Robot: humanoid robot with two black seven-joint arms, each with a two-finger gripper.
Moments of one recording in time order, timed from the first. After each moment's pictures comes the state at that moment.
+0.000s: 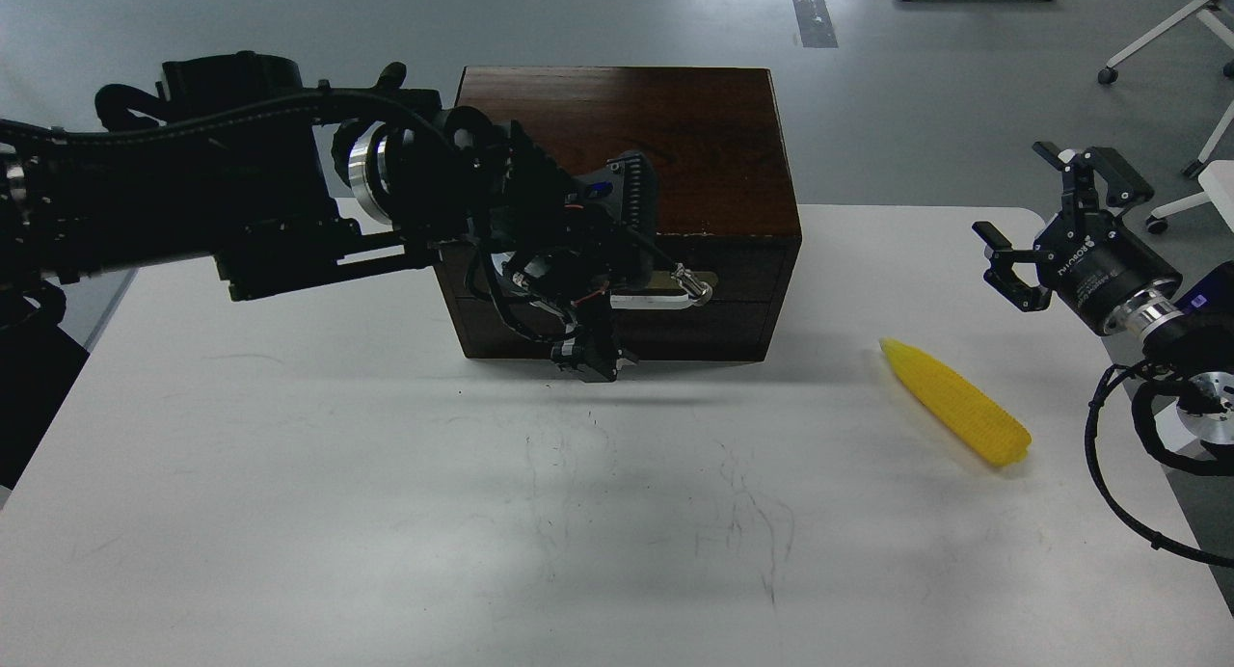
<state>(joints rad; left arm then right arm) -1.58 0.26 0.18 -1.23 2.17 -0.49 -0.49 0.76 -0.68 0.23 0.77 0.12 0.49 0.49</state>
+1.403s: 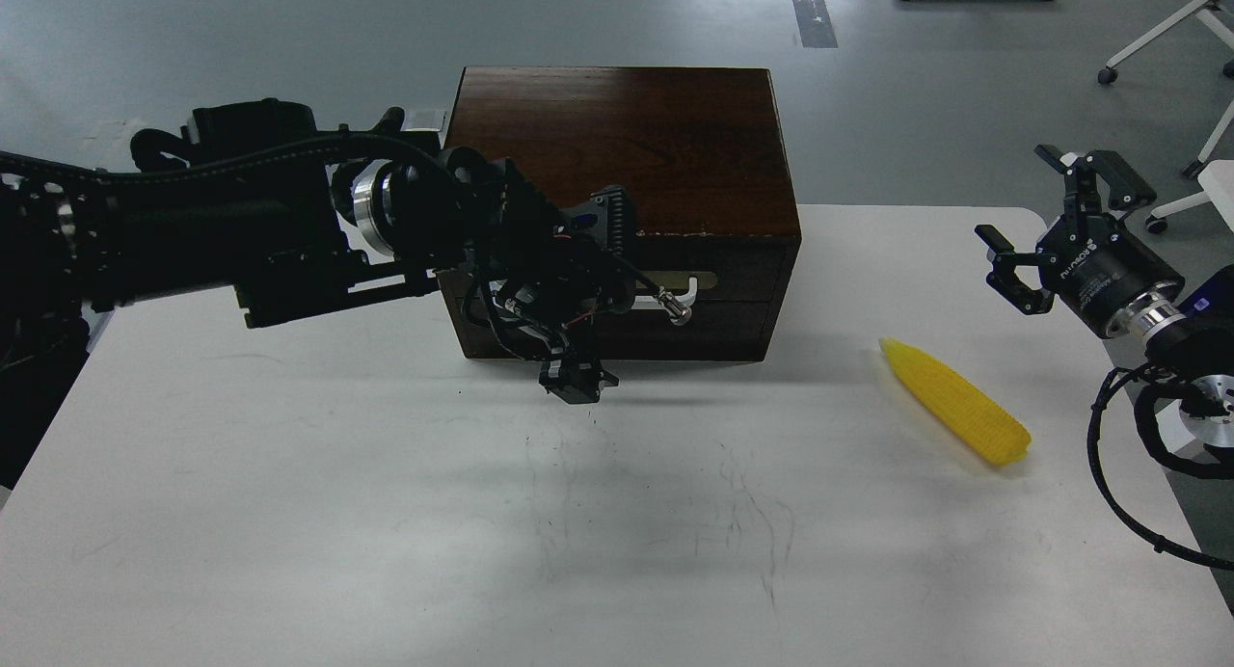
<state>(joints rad) -1.51 0.23 0.20 -1.16 2.17 -0.49 -0.49 0.76 -0.69 0.23 0.77 0.12 0.49 0.49</state>
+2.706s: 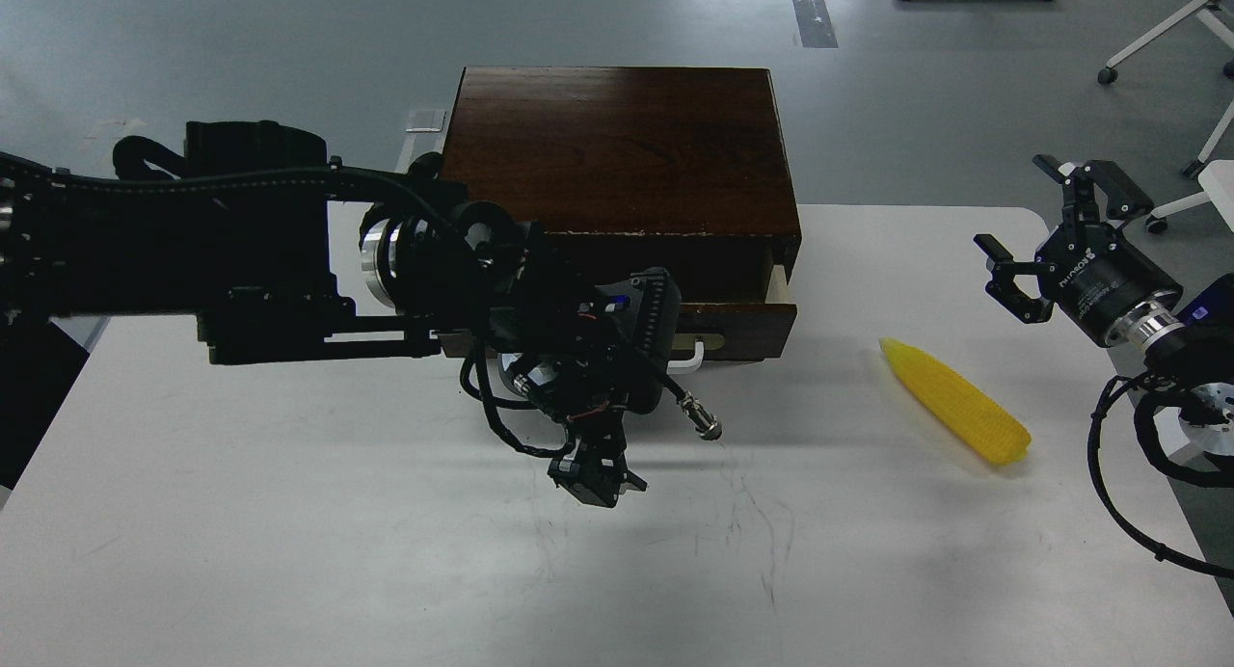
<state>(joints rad) -1.59 0.29 0.23 -1.48 2.12 -0.49 -0.49 0.74 -0.69 0.23 0.77 0.12 0.49 0.49</state>
